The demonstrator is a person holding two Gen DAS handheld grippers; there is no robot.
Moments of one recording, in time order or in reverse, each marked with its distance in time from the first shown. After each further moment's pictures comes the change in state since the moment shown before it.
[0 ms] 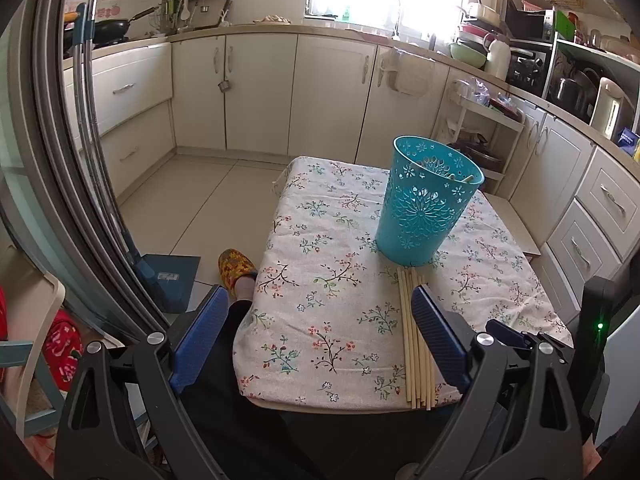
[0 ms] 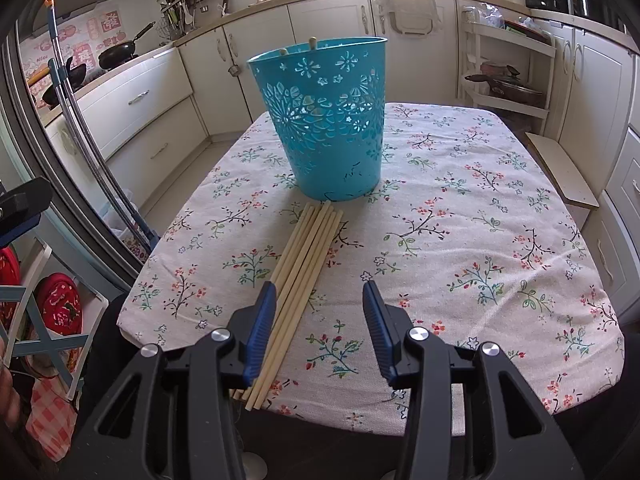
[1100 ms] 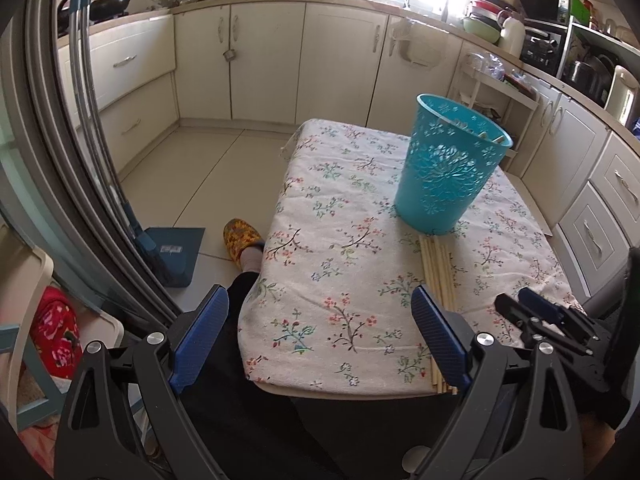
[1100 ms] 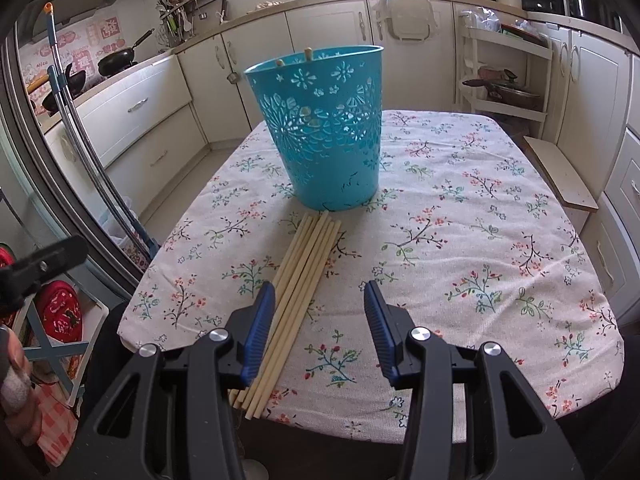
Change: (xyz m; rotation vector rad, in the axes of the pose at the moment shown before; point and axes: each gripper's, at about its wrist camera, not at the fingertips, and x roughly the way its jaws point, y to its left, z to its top) left arm 0.036 0.016 -0.019 -0.017 0.115 0.026; right arm -0.001 -0.002 0.004 0.012 -0.033 -0.003
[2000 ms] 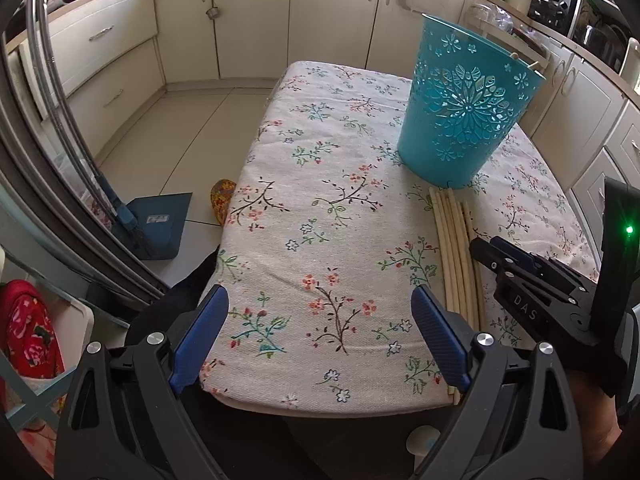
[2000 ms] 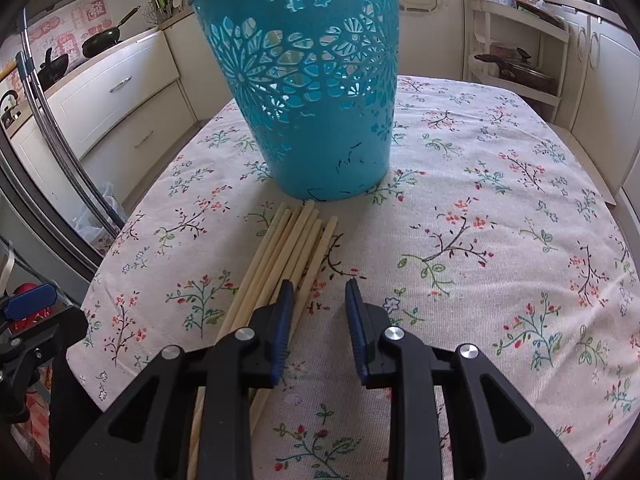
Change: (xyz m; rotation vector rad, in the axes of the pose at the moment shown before) left arm 0.076 -0.026 -0.008 0.041 0.160 0.004; right arm 0.077 -0.006 0.010 -0.027 0.093 -0.014
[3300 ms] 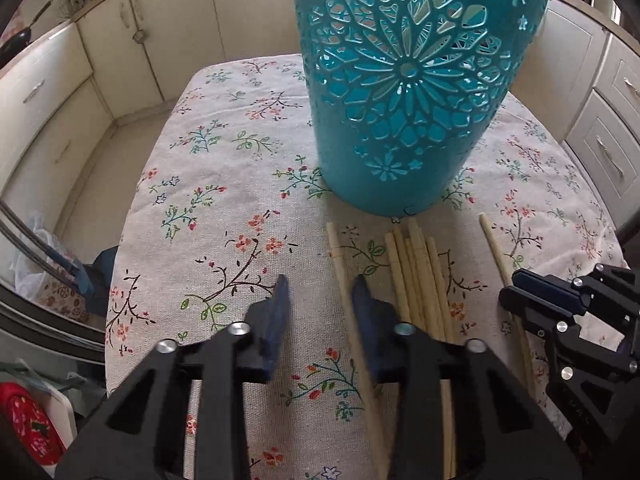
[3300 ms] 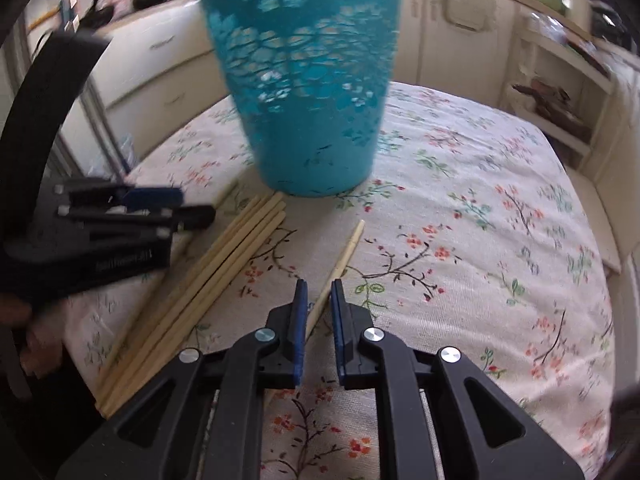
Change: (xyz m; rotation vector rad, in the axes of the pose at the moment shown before) left arm 0.085 -0.081 0.053 0.217 0.046 -0.035; right arm -0.002 -0.035 0.010 -0.260 0.052 0.039
